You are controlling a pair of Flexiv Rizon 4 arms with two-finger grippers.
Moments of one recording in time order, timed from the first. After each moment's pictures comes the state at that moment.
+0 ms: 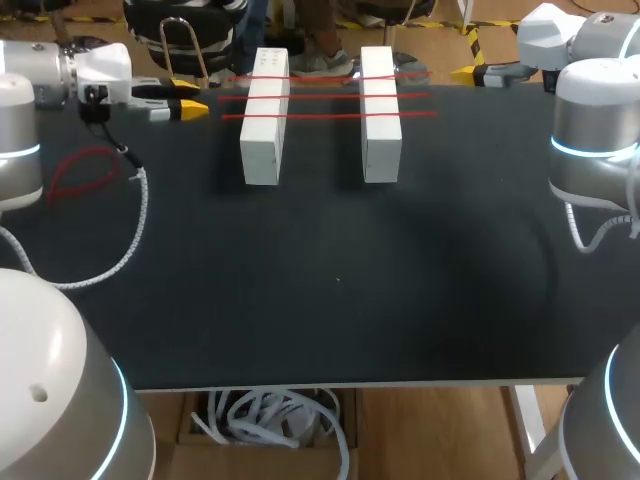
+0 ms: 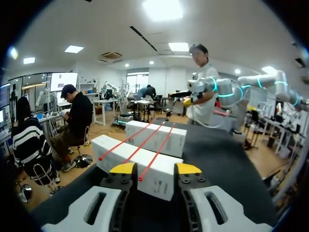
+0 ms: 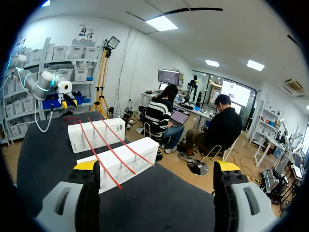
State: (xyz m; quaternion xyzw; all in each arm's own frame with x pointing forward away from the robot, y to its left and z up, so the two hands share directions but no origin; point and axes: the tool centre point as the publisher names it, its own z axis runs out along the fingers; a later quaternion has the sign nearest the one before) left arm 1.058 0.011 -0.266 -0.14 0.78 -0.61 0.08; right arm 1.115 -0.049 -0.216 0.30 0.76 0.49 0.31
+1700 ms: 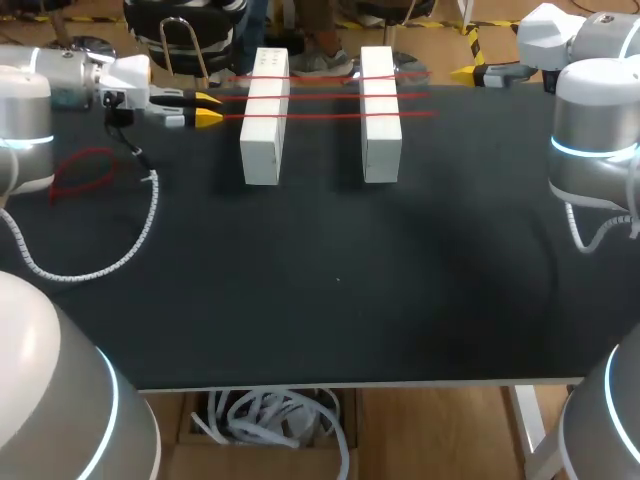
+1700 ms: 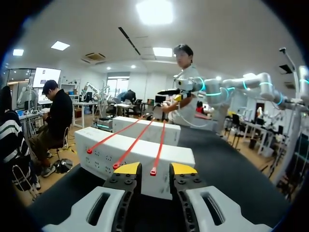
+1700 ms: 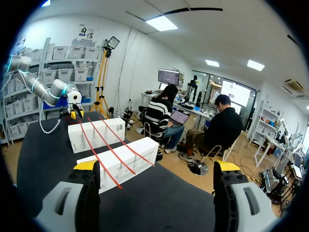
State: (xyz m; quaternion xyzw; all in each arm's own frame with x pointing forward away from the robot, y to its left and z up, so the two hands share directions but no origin) left arm 1.092 -0.011 -0.316 -0.08 0.76 -0.65 0.00; right arm 1.115 -0.049 -0.216 0.30 0.76 0.49 0.31
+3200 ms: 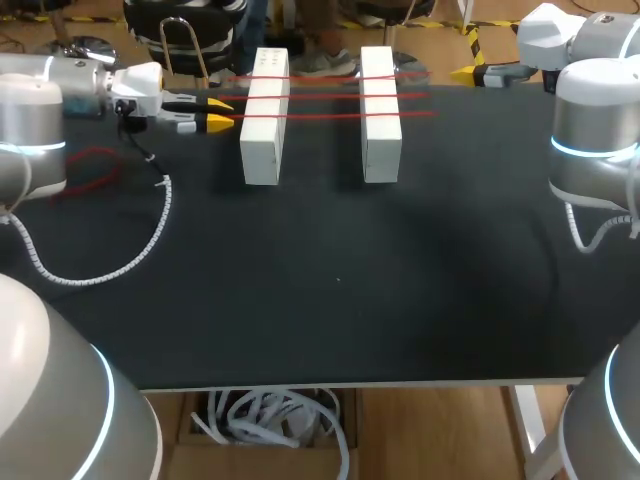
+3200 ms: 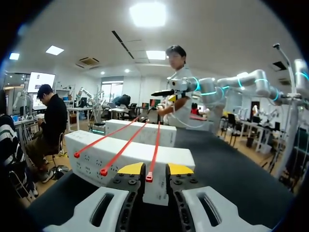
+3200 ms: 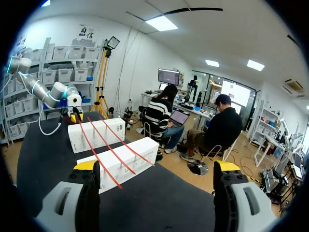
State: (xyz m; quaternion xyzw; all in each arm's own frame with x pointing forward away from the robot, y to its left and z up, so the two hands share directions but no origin) left arm 1.086 -0.032 -0.322 -0.05 0.75 -0.66 0.00; right arm 1.115 -0.049 -0.216 0.30 0.76 0.49 0.31
